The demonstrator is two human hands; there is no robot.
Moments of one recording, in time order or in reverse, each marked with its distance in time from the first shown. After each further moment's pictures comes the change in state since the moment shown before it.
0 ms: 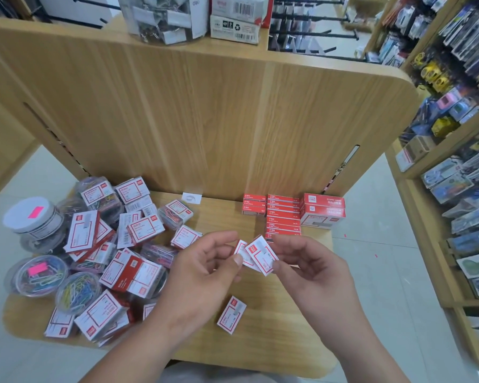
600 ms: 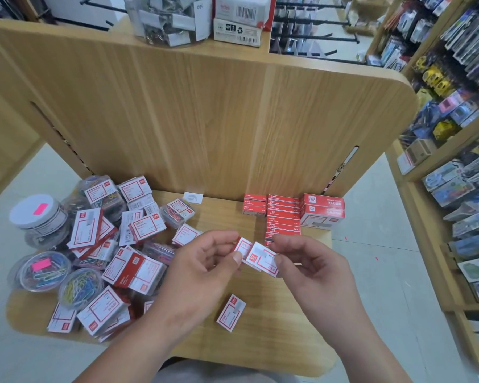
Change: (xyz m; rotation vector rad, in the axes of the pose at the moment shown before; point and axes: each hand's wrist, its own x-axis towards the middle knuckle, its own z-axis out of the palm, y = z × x) left_hand -0.003 0.002 -0.003 0.028 0.013 0.037; right_hand -0.001 -0.003 -0.001 -0.088 0.035 0.027
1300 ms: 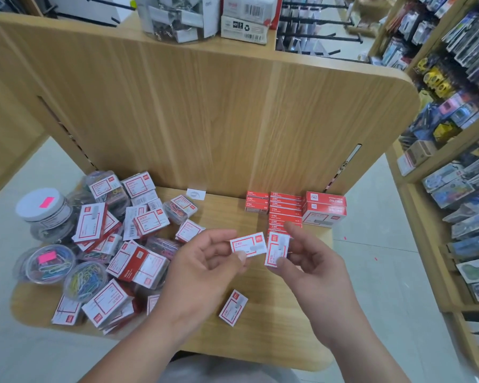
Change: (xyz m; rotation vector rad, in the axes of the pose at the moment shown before) left_hand -0.007 -0.006 0.002 -0.169 0.045 -0.026; right_hand -0.005 0.002 0.009 0.032 0.018 0.087
